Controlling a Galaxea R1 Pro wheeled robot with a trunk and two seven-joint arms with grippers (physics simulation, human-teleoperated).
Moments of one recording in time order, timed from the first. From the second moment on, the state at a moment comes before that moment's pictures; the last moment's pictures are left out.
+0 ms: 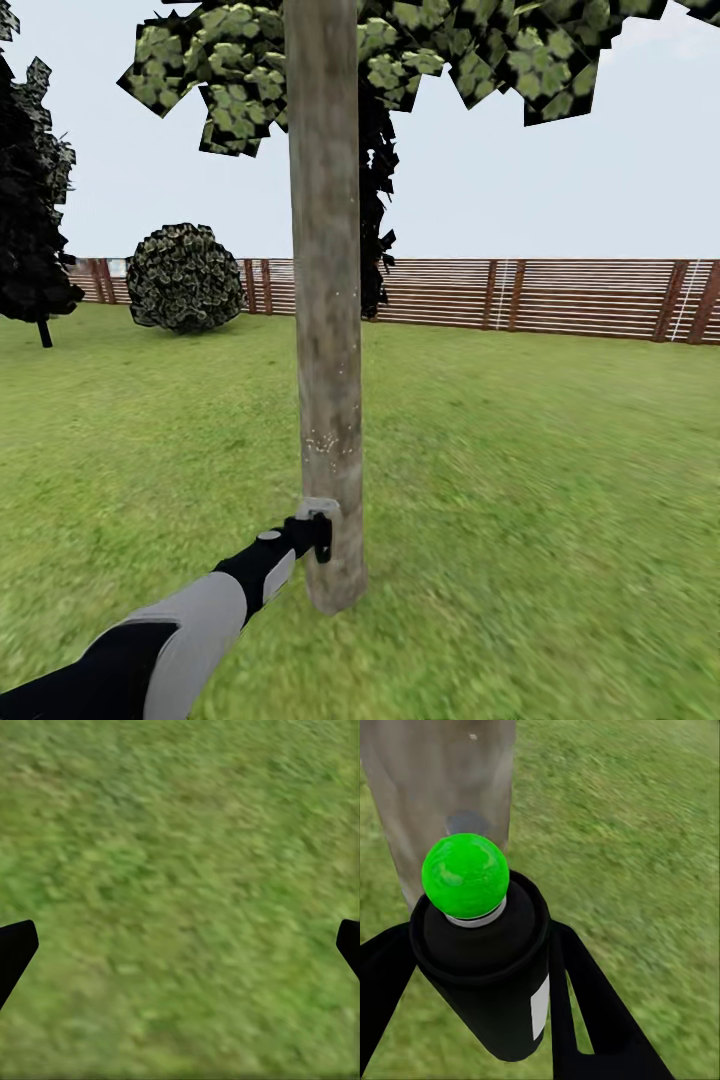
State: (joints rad) left arm -0.88 -0.17 0.07 -0.11 -0.09 -0.02 -0.13; right arm -0.37 -0.15 -0.07 0.02 -0.17 -0.38 -0.16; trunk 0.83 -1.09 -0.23
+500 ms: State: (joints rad) left arm -1.19 -0.17 0.10 -0.71 -0.06 0.87 -0.03; right arm -0.37 -0.15 -0.07 0.02 -0.17 -0.38 -0.16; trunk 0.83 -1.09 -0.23
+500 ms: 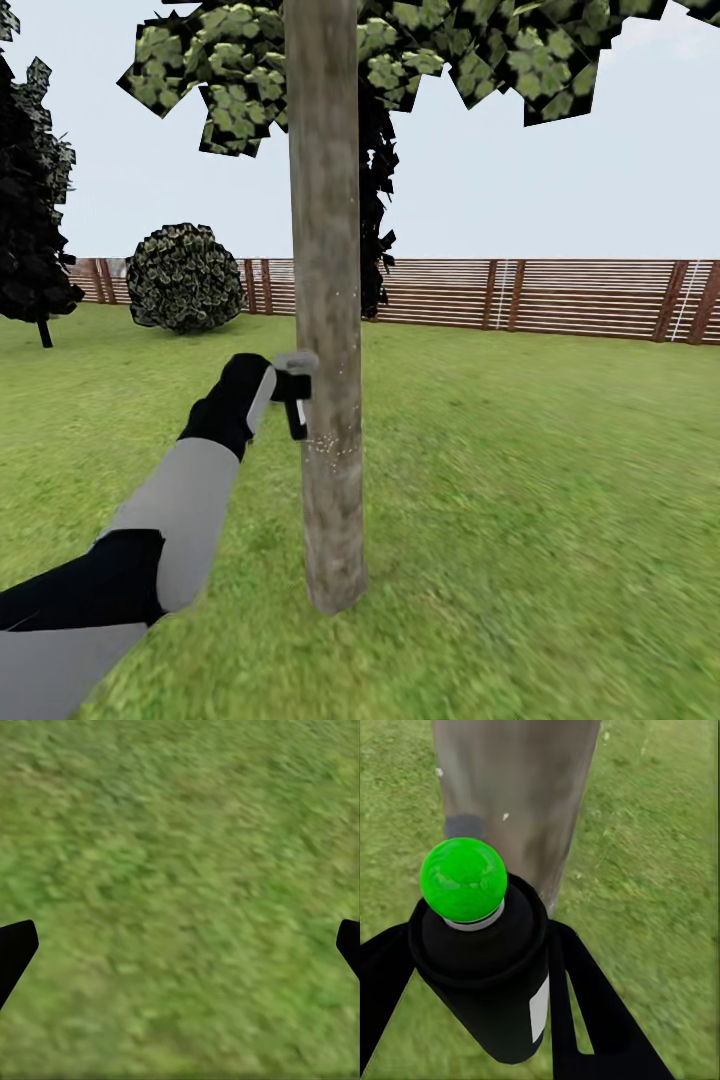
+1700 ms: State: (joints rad) left arm -1.87 -0.17 0.09 -0.54 0.11 0.98 -0.04; right arm -0.37 -0.15 -0.07 0.04 -0.16 -0.38 -0.16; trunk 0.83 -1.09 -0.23
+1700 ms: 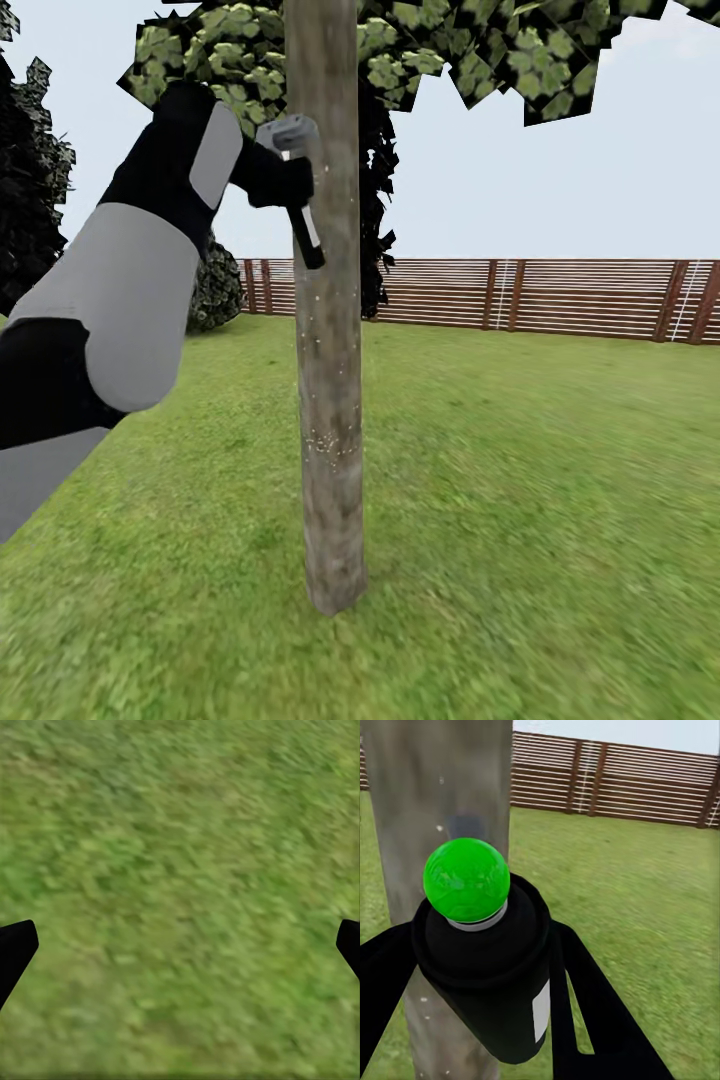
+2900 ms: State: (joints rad) left arm -1.47 -0.17 0.10 -0.03 0.05 0.52 -0.04; right arm -0.37 -0.15 -0.07 0.04 -0.07 -0.38 -0.16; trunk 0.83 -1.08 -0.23
